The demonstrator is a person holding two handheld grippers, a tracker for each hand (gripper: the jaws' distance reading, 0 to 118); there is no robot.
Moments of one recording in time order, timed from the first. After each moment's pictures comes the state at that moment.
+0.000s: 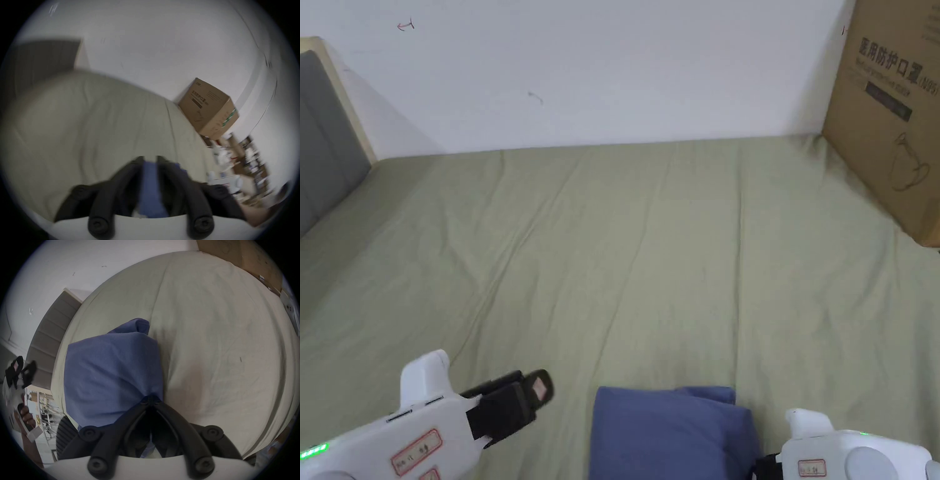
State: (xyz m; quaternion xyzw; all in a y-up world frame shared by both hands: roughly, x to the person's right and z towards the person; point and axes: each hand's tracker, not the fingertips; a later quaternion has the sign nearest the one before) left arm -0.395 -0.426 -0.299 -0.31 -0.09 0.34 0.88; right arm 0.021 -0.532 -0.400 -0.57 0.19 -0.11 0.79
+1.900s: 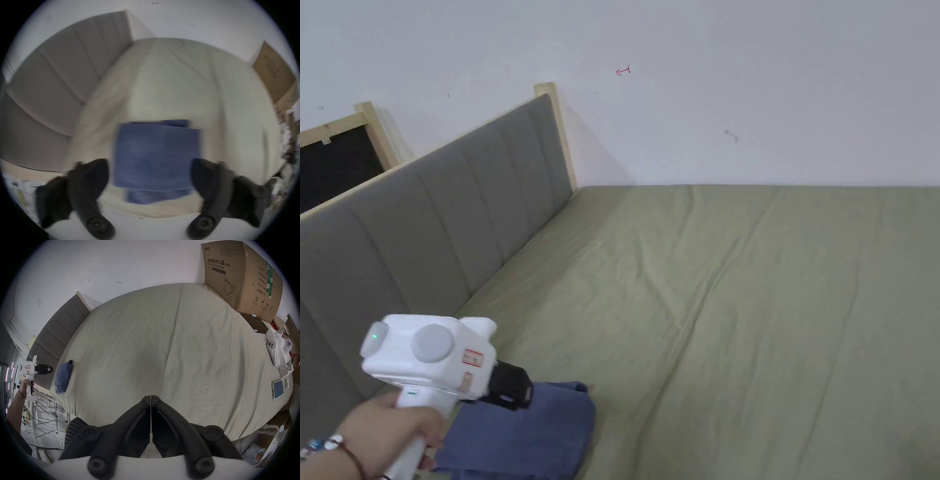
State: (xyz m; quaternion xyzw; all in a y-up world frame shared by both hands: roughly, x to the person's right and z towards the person) left arm -0.654 -0.387 -0.318 -0.51 0.10 0.13 0.84; right arm -0.001 -0.395 -0.374 -0.50 0.19 -0.04 0.85
